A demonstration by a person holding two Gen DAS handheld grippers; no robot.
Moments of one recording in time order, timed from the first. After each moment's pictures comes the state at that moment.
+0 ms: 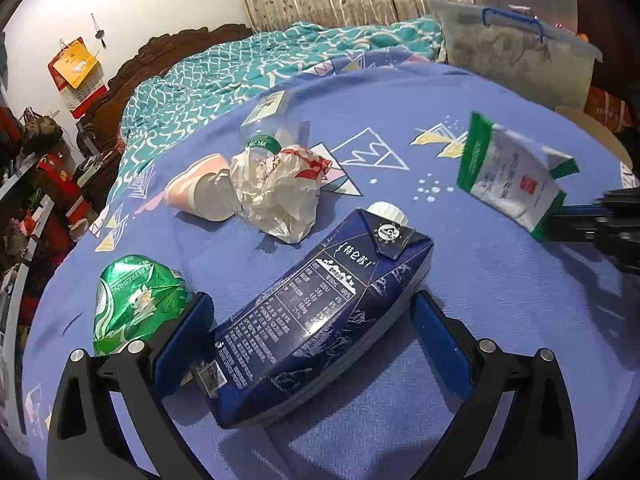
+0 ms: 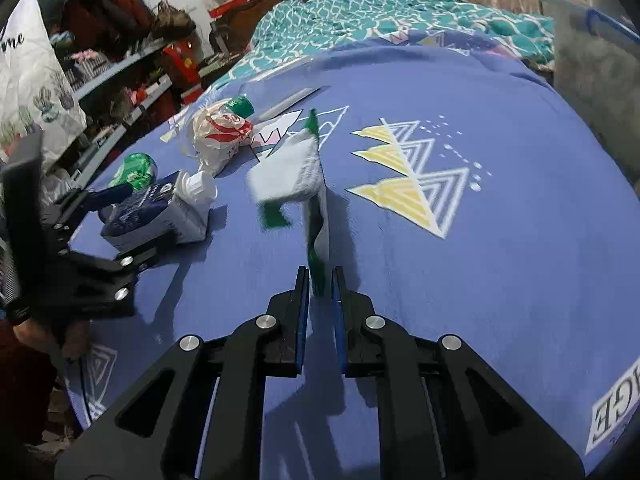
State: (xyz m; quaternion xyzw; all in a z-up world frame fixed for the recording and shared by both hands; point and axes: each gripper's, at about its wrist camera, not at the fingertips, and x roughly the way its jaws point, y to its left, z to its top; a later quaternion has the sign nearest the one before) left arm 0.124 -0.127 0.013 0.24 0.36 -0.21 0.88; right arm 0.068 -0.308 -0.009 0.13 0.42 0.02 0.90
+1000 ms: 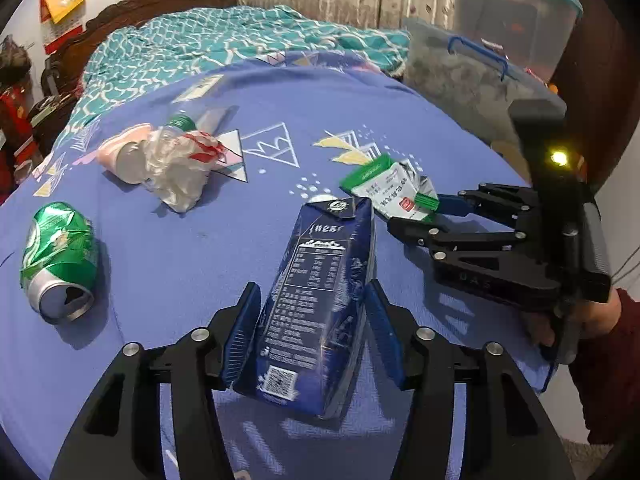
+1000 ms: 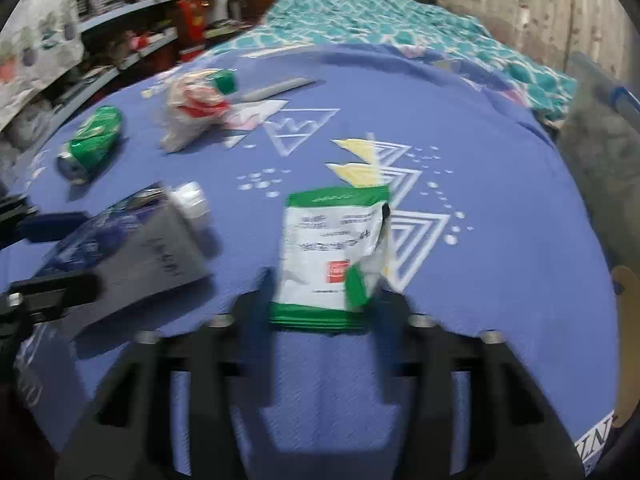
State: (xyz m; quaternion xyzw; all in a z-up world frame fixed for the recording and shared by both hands) left arm 0.071 -0.159 0.030 0.11 0.44 -0.29 0.84; right arm 0.102 -0.313 -0.015 -0.01 0.44 0.01 0.90
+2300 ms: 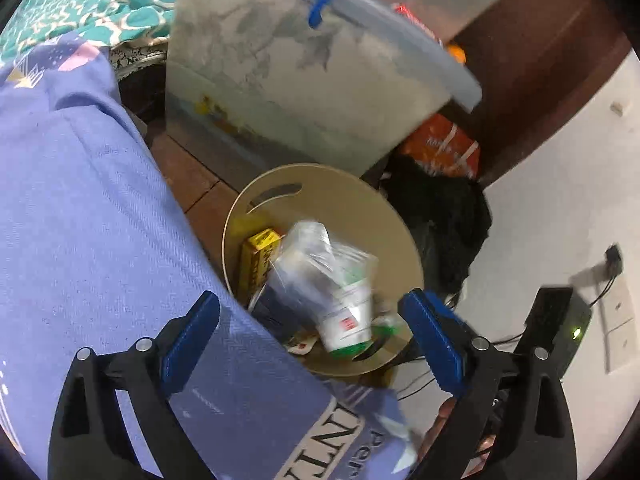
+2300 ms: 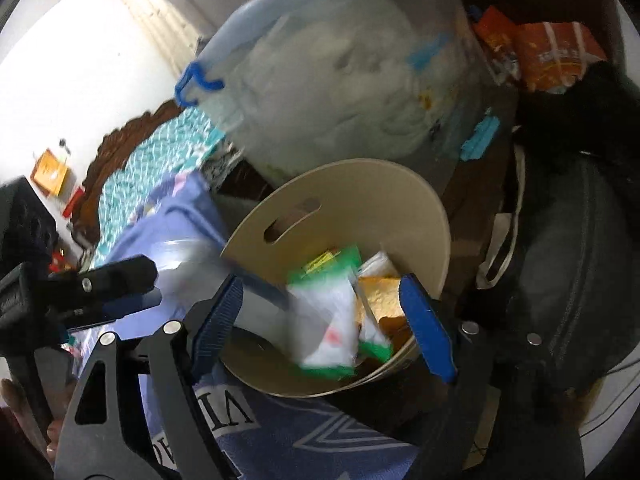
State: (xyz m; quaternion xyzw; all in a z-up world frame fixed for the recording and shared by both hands) left arm 0.092 -0.536 0.024 0.03 0.51 -0.50 0.70; right arm -0.112 -0.649 -0.004 0.34 0.24 -0.28 0.86
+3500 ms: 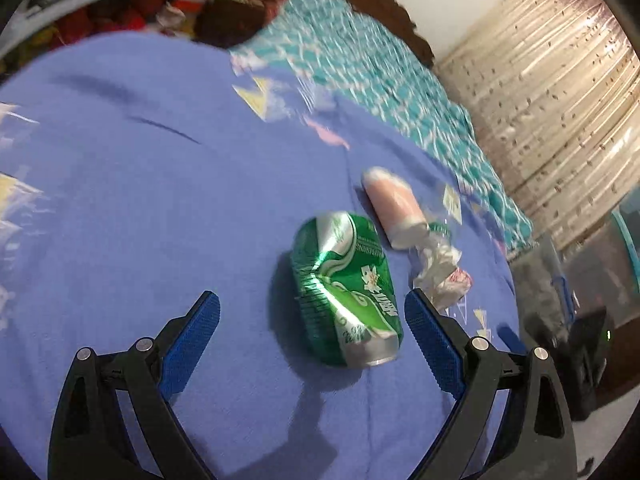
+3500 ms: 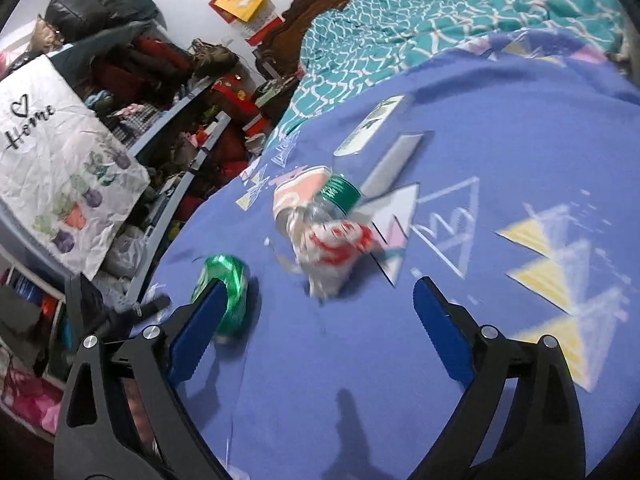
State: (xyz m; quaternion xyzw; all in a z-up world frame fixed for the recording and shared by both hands) left arm 0.180 0.077 0.043 -0.25 0.46 -0.10 0.85; right arm 0.212 -0.267 0.033 0.26 0.39 0.13 0.87
